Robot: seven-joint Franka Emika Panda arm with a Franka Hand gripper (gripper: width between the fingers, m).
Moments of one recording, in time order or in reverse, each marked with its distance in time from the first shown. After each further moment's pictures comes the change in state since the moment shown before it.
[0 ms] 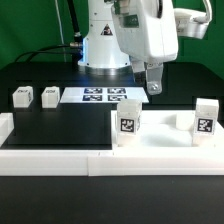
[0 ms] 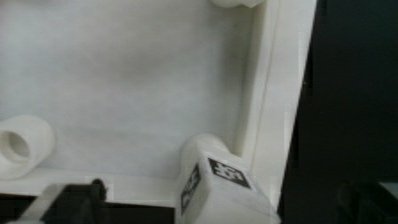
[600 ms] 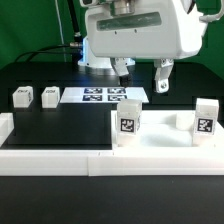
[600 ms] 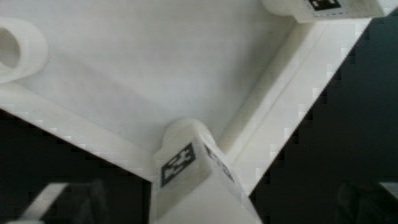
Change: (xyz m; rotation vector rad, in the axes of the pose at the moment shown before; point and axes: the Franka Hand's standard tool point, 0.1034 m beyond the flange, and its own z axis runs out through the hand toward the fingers) arm 0.003 0.001 0.000 -0.002 0.002 -0.173
